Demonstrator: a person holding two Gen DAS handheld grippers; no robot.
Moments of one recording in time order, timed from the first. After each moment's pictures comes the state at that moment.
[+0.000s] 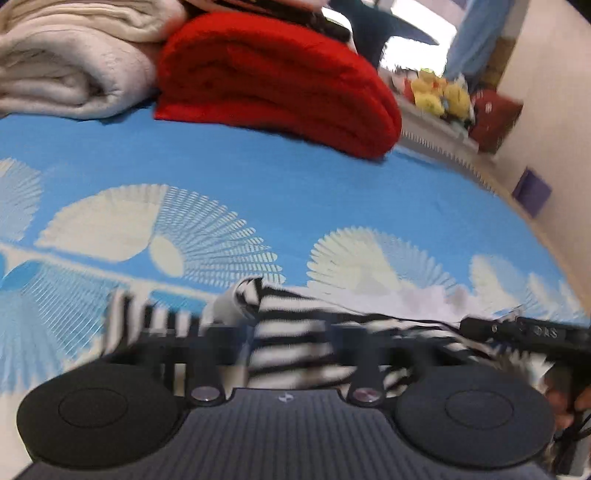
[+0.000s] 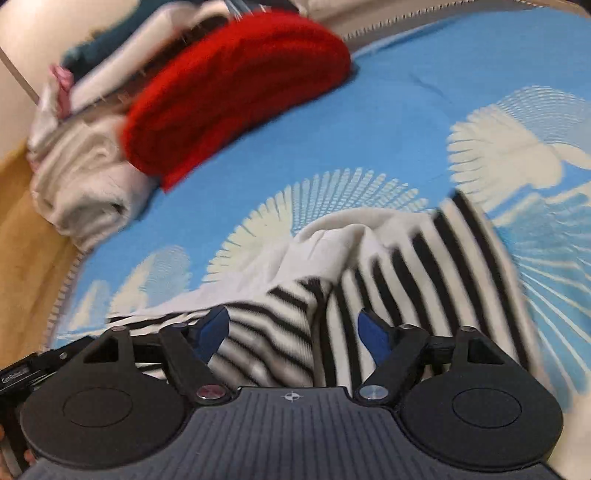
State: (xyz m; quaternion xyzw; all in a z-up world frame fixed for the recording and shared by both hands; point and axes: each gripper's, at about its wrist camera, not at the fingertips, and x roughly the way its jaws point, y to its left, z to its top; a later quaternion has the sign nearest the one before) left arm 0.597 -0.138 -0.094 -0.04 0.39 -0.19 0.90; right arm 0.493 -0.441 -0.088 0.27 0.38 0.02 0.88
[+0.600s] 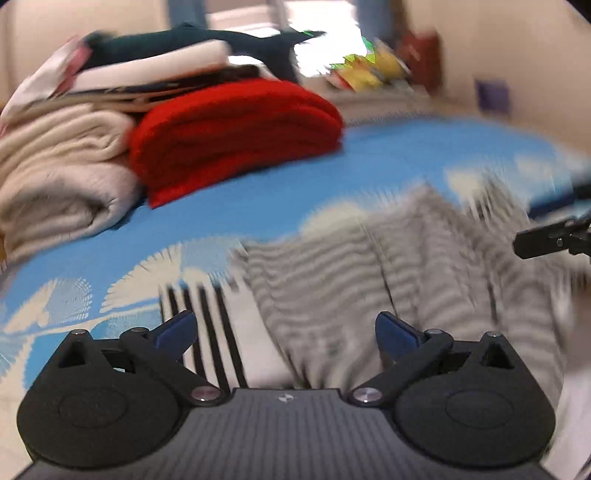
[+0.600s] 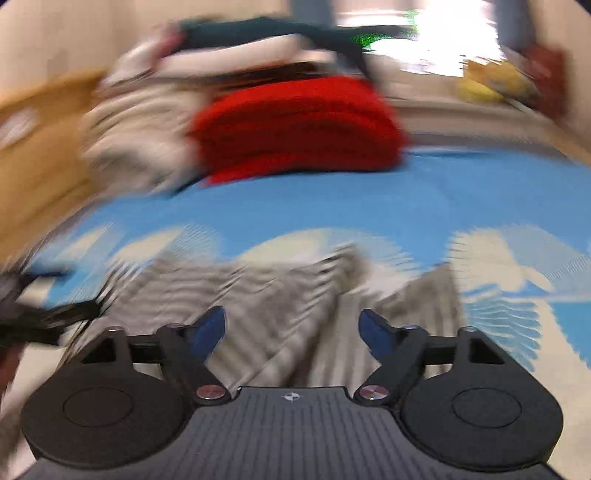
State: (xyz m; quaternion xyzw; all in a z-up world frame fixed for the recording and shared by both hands) left arm 0.441 -0.144 -0.110 0.20 0.26 -0.20 0.92; right arm 0.362 -0.377 -0.048 0.05 0.31 0.10 0.94
